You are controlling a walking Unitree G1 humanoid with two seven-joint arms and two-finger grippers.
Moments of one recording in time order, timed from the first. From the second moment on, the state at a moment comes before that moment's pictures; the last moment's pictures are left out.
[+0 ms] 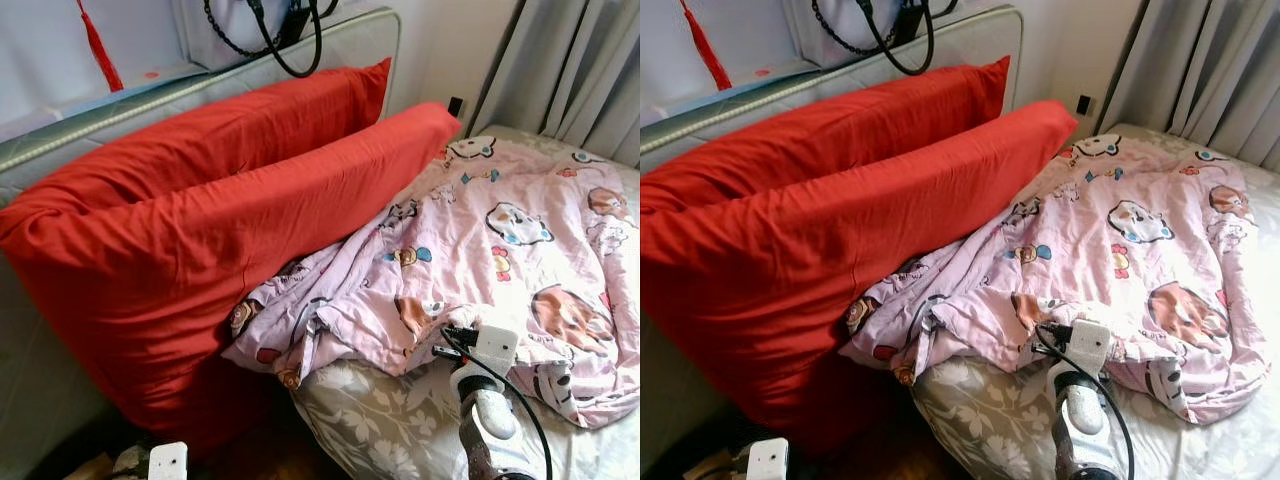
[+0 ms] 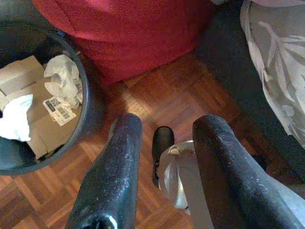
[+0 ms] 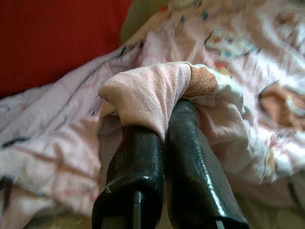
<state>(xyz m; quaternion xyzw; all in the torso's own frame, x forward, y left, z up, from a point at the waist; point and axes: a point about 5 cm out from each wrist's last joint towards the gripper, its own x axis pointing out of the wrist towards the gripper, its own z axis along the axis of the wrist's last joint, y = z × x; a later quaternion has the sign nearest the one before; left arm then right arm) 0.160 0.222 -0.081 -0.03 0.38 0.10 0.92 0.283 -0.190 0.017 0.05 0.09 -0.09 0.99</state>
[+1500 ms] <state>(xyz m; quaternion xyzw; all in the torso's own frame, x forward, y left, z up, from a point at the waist) 0.157 0.224 -0.082 -0.04 0.38 0.12 0.92 0.292 -0.200 0.050 0.01 0.02 -0.14 0.99</state>
